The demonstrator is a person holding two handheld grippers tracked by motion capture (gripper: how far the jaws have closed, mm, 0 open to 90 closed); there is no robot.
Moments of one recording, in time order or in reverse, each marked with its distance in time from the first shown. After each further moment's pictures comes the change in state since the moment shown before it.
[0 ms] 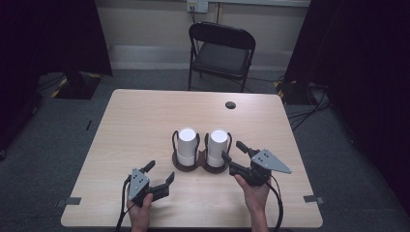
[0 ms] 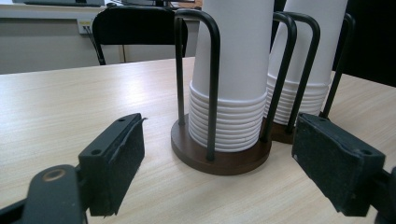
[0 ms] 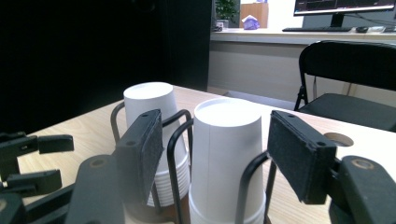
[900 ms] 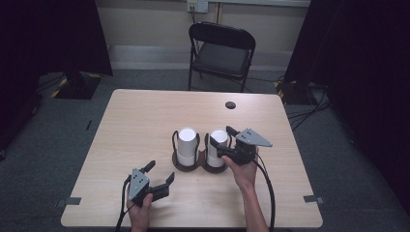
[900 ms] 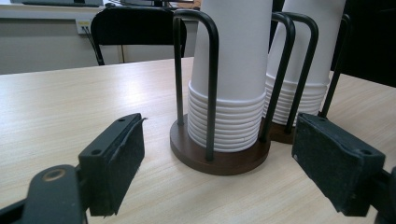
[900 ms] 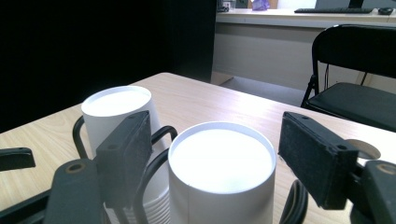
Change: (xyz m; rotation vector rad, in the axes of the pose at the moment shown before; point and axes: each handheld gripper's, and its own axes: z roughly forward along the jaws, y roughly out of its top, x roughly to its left) left arm 0.000 0.000 0.000 0.000 -0.006 0.001; right arm -0.015 0.011 0.066 0.086 0.026 -0.012
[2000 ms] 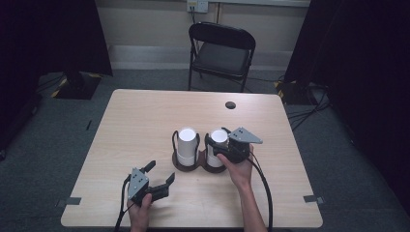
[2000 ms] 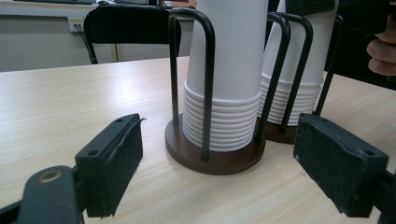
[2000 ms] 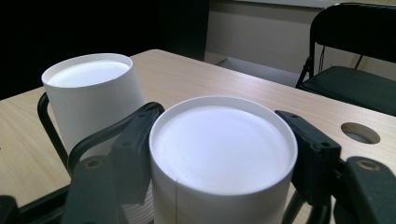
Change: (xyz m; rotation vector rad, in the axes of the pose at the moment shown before) left arm 0.002 0.000 0.000 0.004 -0.027 -0.007; right arm 0.000 -0.010 0.021 0.085 -0.032 -0.026
